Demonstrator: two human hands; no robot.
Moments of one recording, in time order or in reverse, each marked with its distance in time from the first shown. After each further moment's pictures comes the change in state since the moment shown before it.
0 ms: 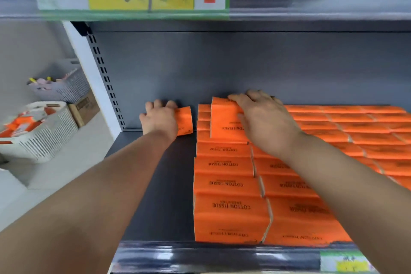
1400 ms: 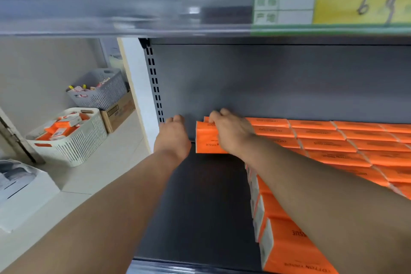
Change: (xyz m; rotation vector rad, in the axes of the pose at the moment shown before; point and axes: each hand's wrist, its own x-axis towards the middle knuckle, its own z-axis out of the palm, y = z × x) left_hand 0.010 -0.075 -0.011 -0.291 -0.023 -0.064; right_hand 0.108 -0.108 0.083 0.084 -0.214 0.003
